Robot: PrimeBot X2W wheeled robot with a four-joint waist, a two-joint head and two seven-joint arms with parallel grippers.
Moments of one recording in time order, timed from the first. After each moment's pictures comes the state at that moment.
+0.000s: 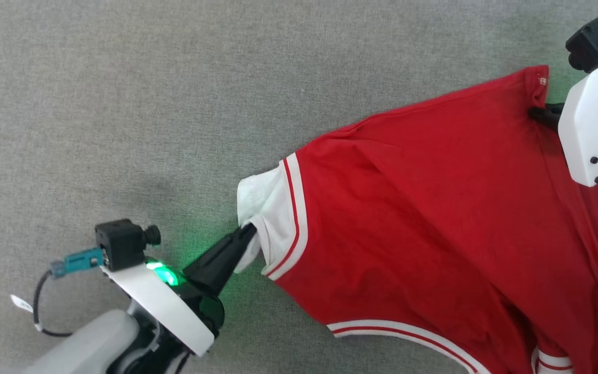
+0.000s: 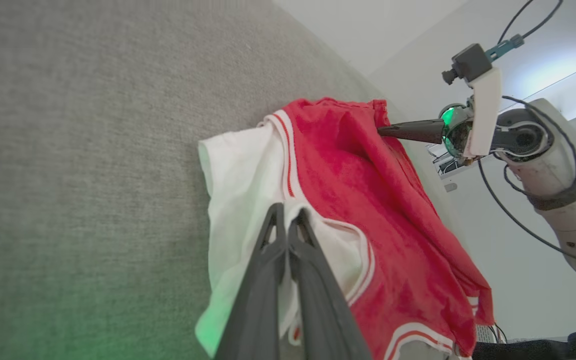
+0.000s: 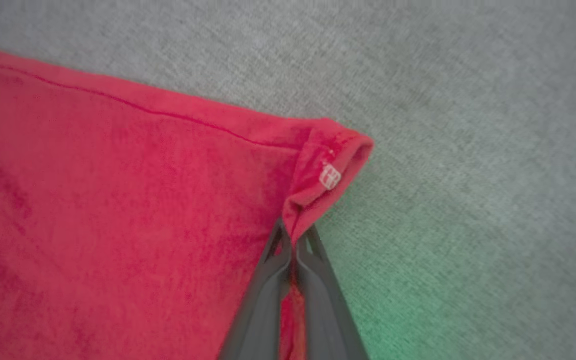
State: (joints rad) left arm -0.43 0.66 -0.91 -0.02 -1.28 -0.13 -0.26; right arm -0.87 -0.73 0.59 0.23 0.79 0.13 0.83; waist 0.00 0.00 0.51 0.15
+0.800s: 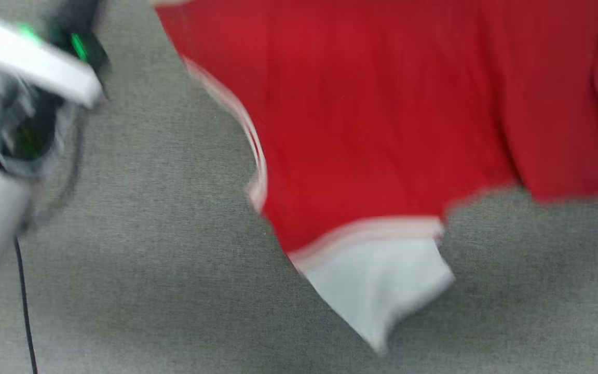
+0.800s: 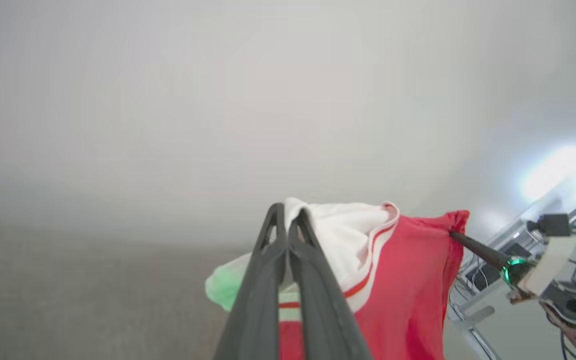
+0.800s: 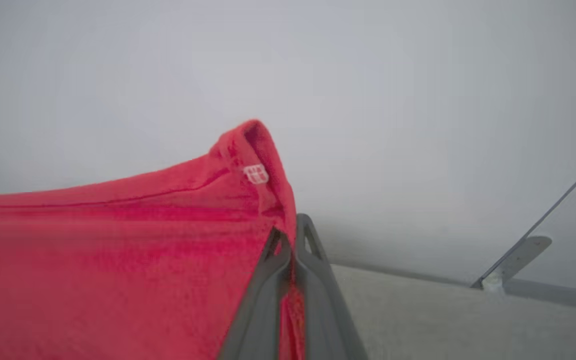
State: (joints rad) left arm -0.99 0.65 -0.69 0.29 -1.45 -0.13 -0.19; right arm -1.20 -0.56 0.26 0.57 0.72 0.13 0.37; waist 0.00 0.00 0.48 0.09
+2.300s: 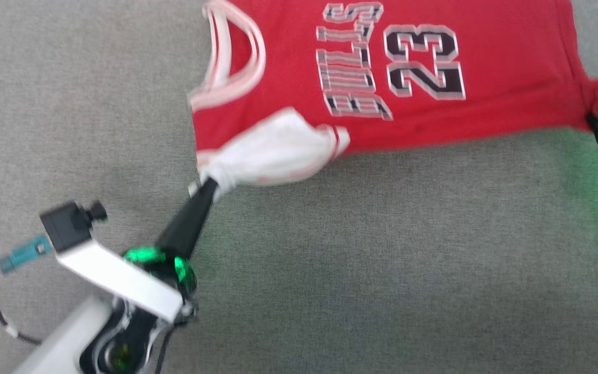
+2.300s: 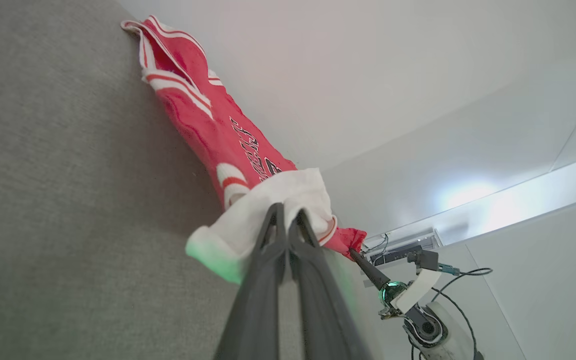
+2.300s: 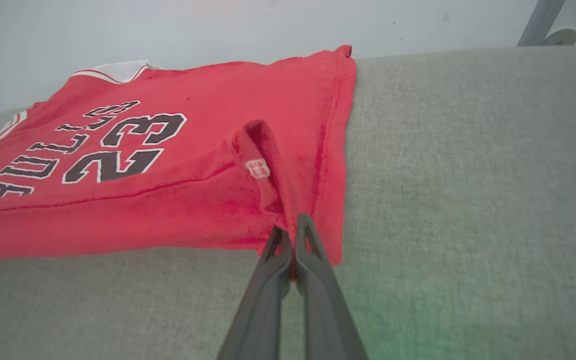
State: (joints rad) left arm -0.37 0.59 -0.65 -0.08 -1.52 -0.13 -0.25; right arm -0.55 -0.64 0.25 0.41 0.89 0.13 0.14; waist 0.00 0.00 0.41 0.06
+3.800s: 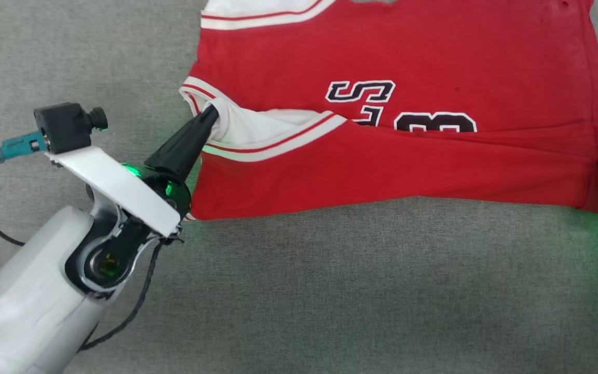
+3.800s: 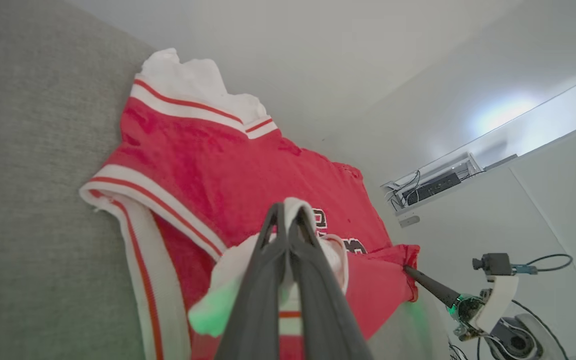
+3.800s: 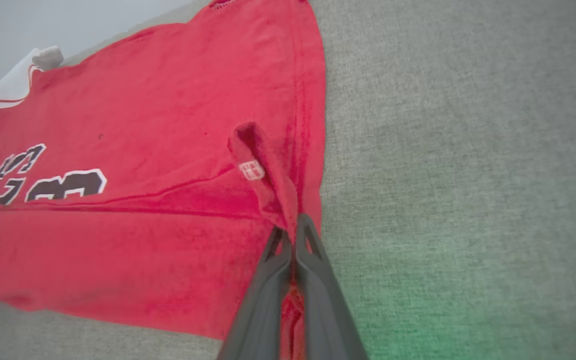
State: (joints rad) left arm -0.67 0.62 -0.73 0.10 -1.45 -0.13 -0.09; right arm -0.23 -0.41 -0.18 0.02 0.74 0.13 0.45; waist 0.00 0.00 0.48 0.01
